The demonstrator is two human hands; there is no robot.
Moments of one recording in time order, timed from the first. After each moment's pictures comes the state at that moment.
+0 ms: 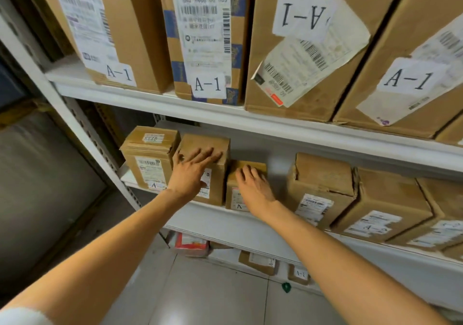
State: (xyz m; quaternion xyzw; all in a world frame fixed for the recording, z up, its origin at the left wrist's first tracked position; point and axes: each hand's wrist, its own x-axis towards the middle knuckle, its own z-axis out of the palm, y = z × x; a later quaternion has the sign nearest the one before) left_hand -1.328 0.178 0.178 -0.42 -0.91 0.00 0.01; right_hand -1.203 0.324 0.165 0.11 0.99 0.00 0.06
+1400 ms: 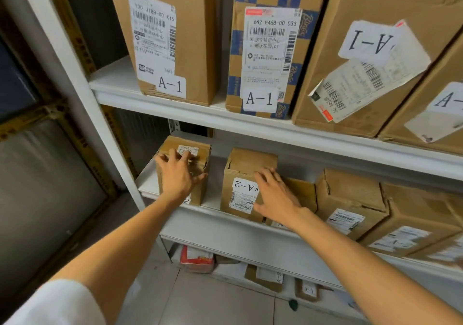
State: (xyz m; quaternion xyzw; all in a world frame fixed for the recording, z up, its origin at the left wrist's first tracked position) left_hand -1.399 0.114 0.168 -0.23 -0.96 -0.17 0.08; right_hand -1.225 0.291 0.189 0.14 0.99 -0.08 0.02
